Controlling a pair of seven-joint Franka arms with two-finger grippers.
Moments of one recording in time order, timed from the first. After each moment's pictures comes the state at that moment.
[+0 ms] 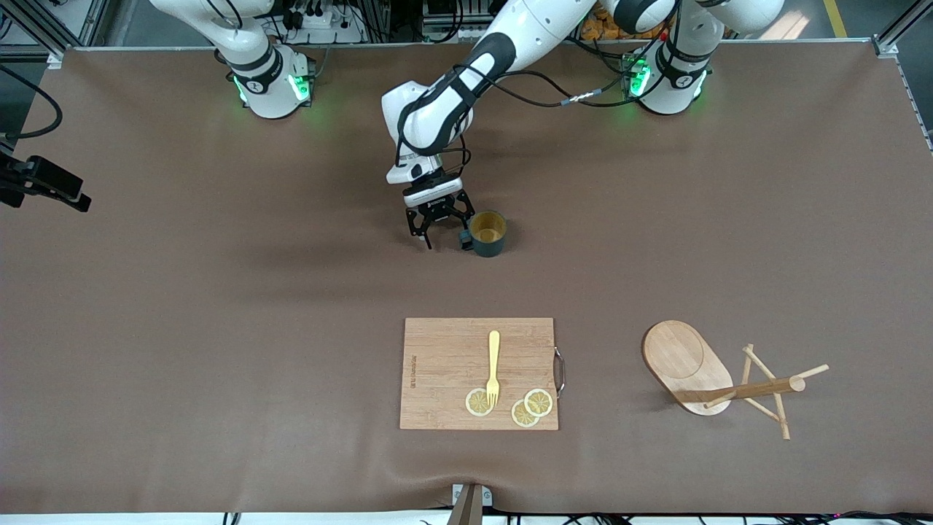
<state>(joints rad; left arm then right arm) -1.04 0.89 -0.14 -1.48 1.12 2.06 -2.16 -0.03 0.06 -0.02 -1.43 0.00 1.50 0.03</state>
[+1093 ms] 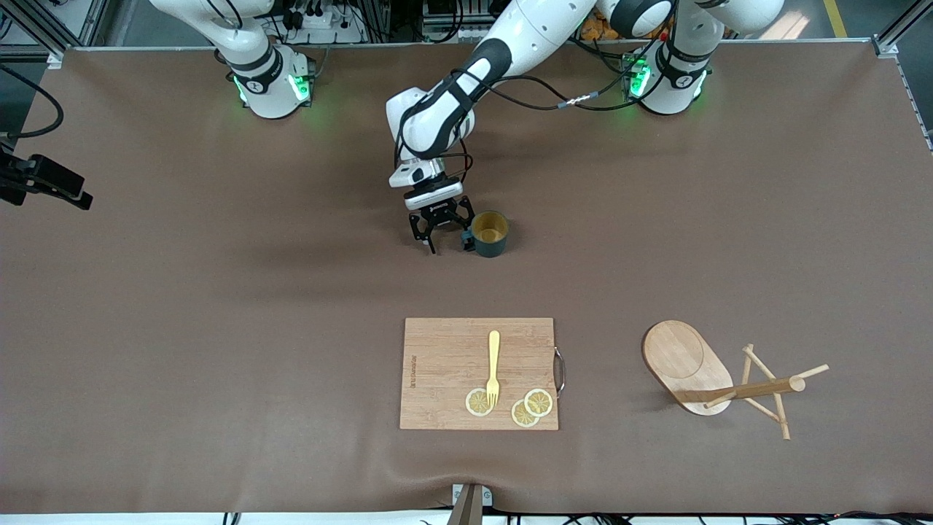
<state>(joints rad) -1.05 0.91 -0.13 -1.47 1.18 2.06 -2.16 -0.03 0.06 -0.02 -1.43 0.00 1.48 0.03</state>
